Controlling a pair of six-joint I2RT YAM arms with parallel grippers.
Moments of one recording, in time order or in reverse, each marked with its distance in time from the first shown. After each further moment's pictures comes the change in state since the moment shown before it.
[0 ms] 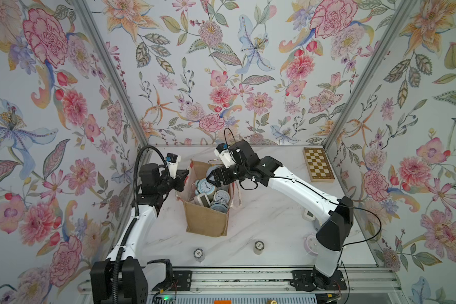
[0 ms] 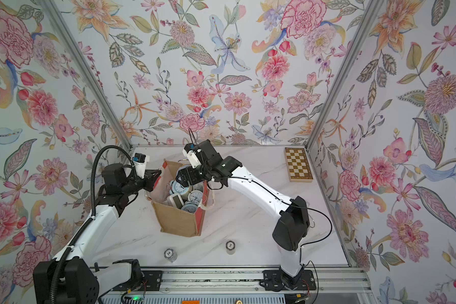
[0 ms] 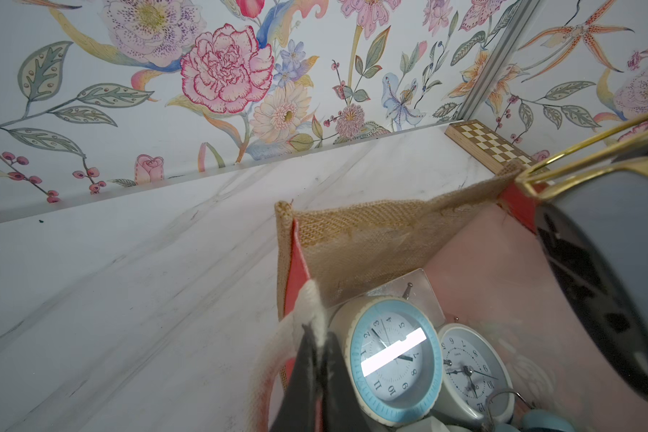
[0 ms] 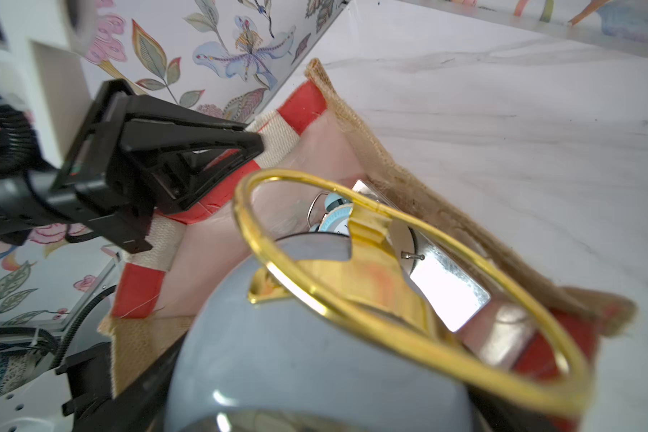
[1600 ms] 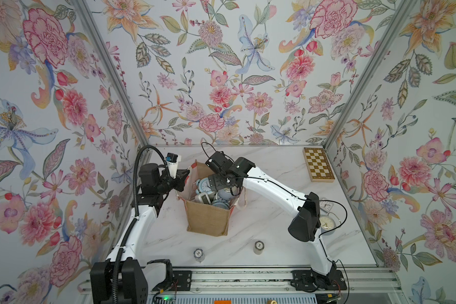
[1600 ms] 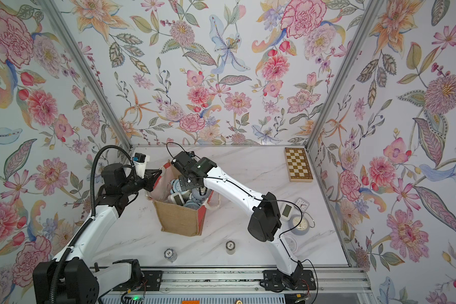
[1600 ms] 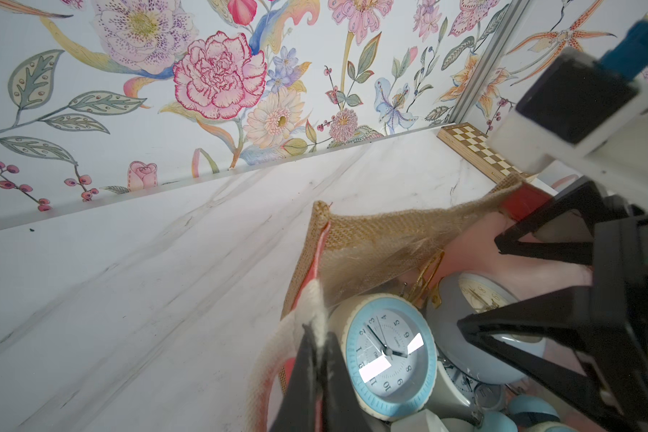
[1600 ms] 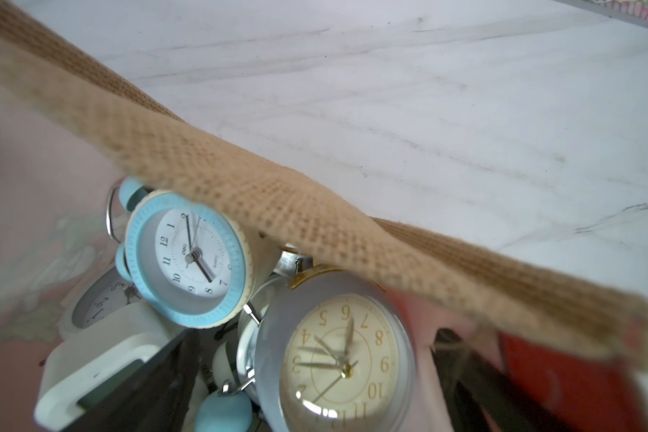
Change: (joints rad) left arm -0.001 -0.006 0.000 0.008 0.021 -0.003; right arm 0.097 0.251 0.322 -0.407 0.550 0.240
